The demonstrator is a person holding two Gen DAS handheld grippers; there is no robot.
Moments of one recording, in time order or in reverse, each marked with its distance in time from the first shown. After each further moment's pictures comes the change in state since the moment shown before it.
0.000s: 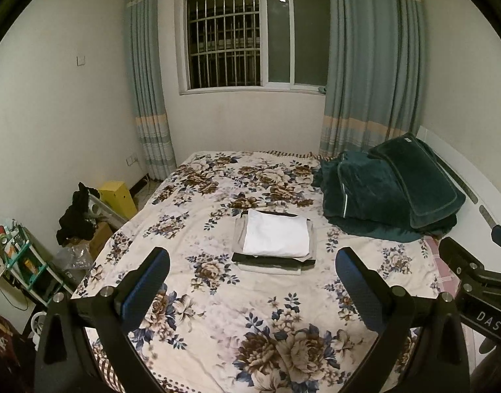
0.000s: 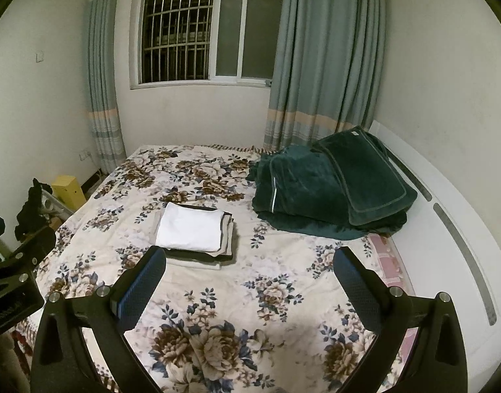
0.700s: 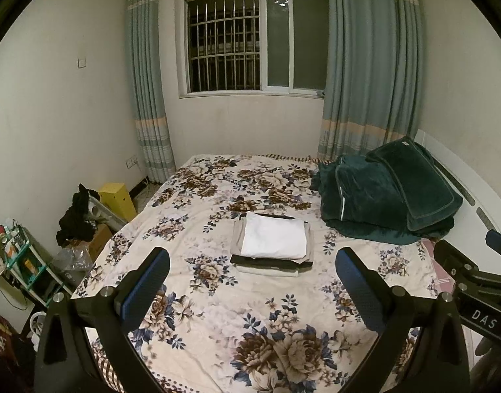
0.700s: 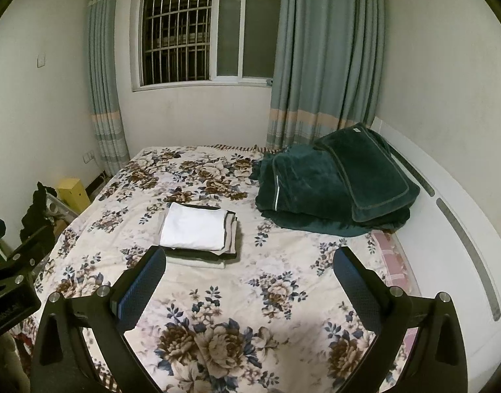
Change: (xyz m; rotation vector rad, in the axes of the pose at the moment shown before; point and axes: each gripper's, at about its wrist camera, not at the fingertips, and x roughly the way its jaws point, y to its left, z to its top) left arm -0.007 0.001 0.004 -0.006 -0.010 -0.006; right arm -0.001 0.002 -0.001 0.007 0.003 0.014
